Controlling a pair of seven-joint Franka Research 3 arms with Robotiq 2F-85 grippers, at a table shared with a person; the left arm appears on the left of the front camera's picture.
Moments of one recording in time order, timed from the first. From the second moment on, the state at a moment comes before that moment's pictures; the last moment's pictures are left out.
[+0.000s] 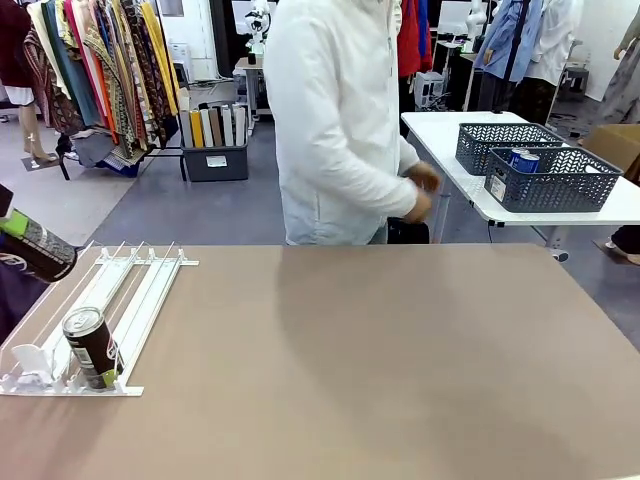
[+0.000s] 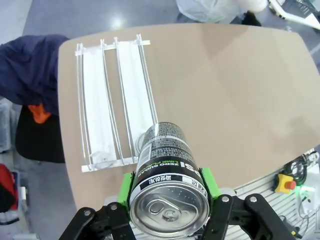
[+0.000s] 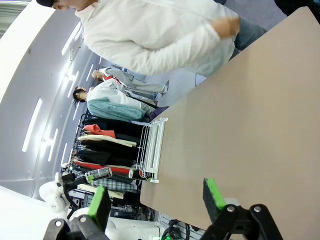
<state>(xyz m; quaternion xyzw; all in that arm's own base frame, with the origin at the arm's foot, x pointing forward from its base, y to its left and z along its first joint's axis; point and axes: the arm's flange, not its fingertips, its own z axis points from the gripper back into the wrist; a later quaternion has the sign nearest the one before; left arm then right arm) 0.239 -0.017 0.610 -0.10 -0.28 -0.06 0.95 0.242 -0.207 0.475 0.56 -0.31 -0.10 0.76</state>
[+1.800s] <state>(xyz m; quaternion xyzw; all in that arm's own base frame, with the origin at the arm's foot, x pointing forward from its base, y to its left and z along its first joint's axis) 0.382 -0.434 0.393 -0.01 -0.04 -0.35 0.94 0.242 -0.207 0.476 0.56 -0.31 -0.10 0.76</state>
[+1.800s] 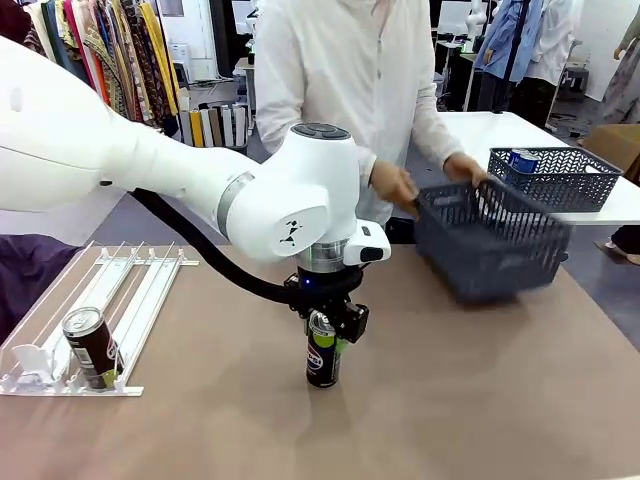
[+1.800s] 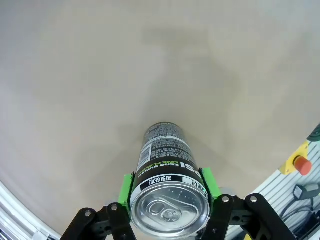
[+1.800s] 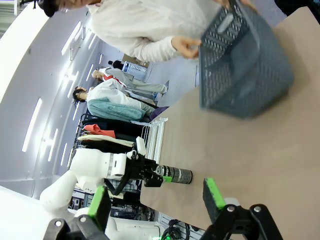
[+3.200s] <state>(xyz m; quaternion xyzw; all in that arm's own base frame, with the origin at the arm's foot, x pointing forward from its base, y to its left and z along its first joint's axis) 0.380 -0.096 0.607 -0.34 -0.10 -0.18 0.92 0.242 -0.208 0.475 0.56 -0.31 -0.10 0.76</state>
